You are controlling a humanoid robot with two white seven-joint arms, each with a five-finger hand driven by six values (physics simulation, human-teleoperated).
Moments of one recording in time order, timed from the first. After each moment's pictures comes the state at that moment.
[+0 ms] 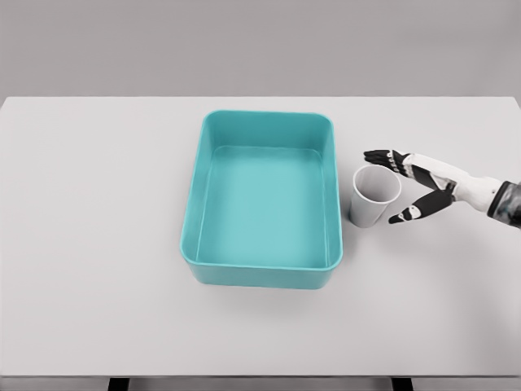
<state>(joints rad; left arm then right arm) 0.03 0.00 -0.11 -0.11 0.25 -0.04 -0.45 -0.51 -0.81 0.68 -1.22 -0.53 -0.31 0.61</state>
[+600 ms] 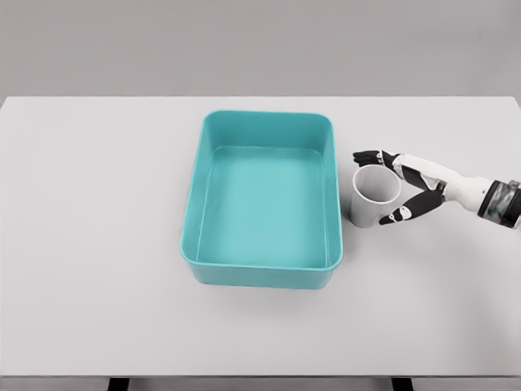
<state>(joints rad) 0.03 0.00 -0.11 -0.11 0.25 -0.04 -0.45 -0.51 -0.80 0.69 -1.26 -0.53 -0.29 0.61</state>
